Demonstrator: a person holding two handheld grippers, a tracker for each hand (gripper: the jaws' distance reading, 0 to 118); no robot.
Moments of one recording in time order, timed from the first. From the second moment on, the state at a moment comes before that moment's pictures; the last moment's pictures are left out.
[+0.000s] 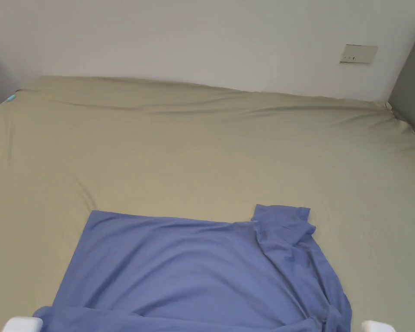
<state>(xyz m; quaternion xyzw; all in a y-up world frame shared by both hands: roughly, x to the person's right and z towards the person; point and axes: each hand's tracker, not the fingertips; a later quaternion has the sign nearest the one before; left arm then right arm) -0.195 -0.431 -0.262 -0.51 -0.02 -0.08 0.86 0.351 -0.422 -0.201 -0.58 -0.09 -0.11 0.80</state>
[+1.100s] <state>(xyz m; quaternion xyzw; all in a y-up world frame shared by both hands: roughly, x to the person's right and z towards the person) -0.073 -0.161 -0.251 -0.02 -0.05 -0.07 1.00 0.170 -0.166 -0.216 -0.08 -0.02 0.15 0.99</state>
